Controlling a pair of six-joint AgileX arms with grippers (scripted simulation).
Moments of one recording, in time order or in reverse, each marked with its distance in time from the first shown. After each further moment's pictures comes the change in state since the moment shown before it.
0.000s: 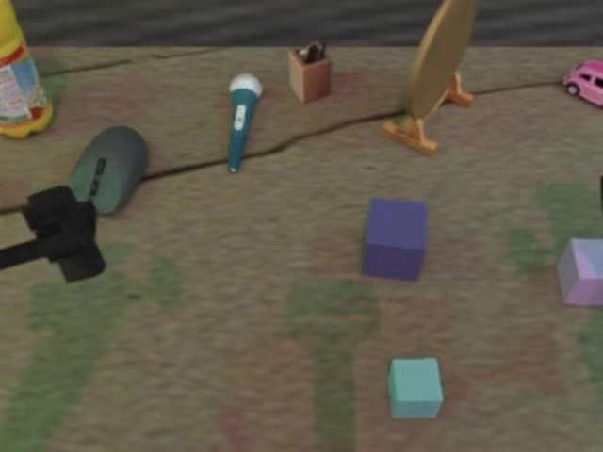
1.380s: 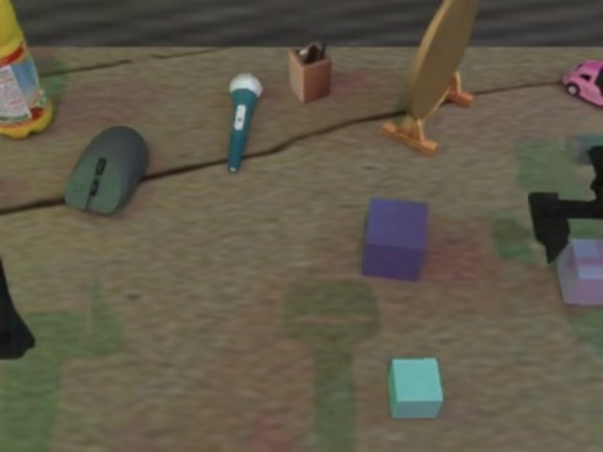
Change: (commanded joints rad) left arm 0.299 -0.682 -0.552 0.423 0.031 0.477; right arm 0.021 0.652 0.367 -0.140 -0.003 0.044
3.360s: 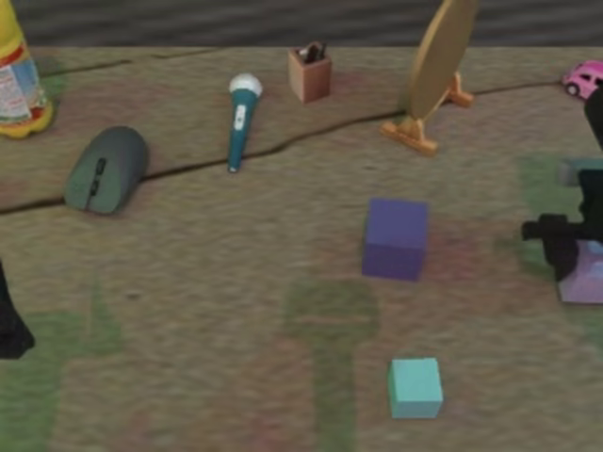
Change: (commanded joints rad) left arm 0.000 0.000 0.000 0.000 0.000 0.000; right arm 0.001 0.043 -0.066 0.130 0.003 0.003
